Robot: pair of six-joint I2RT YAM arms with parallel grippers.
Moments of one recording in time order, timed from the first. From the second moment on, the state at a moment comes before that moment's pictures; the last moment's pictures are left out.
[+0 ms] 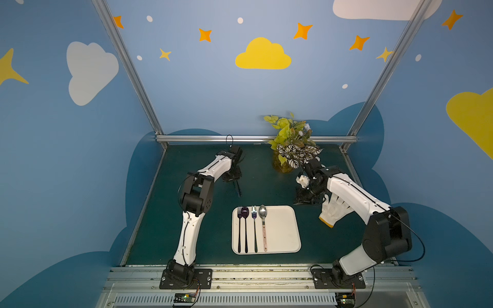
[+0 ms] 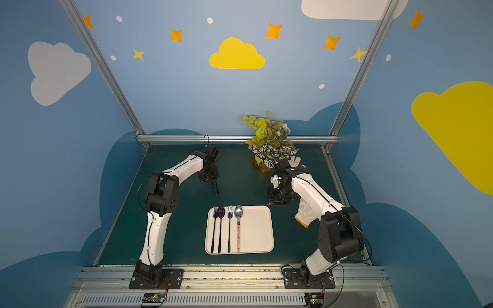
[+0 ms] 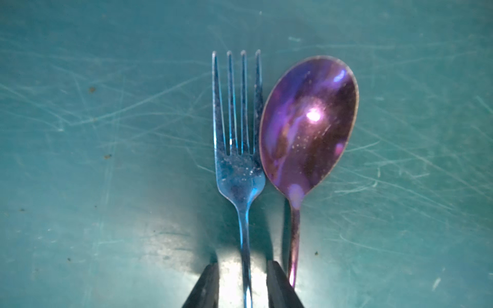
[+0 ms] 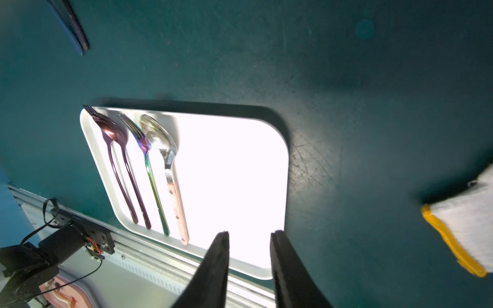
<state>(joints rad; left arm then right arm) -0.33 2.33 1.90 -0.90 -0.10 -0.65 0.38 1.58 1.24 -1.07 -0.30 0.32</state>
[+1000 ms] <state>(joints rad) -0.41 1.63 1.40 -0.67 0.02 -0.56 0.37 1.50 1.27 -1.07 -0.26 0.32</state>
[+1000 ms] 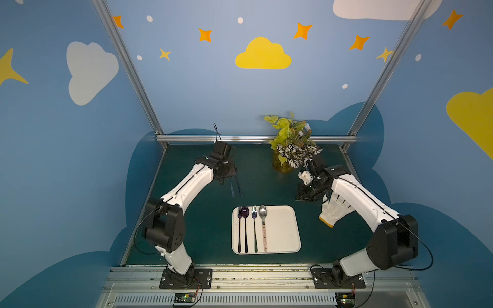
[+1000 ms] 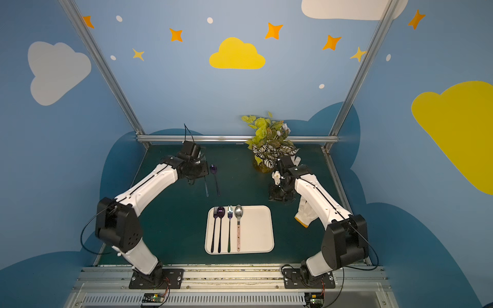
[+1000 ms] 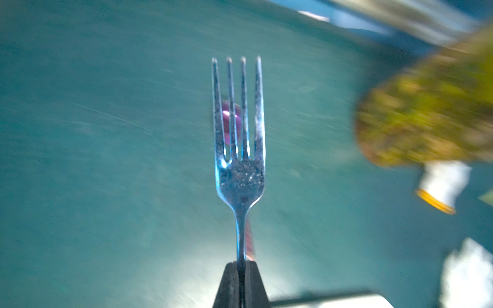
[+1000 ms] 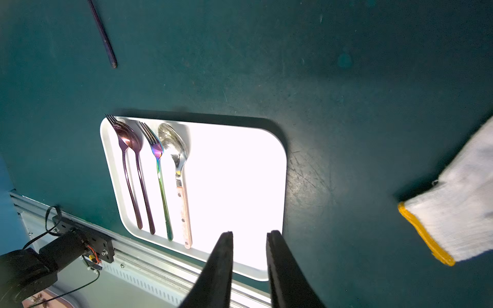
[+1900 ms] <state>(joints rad) -1.06 1.80 1.13 -0.26 -0.01 -1.09 0.18 1.33 1.15 -1.08 -0.38 0.27</state>
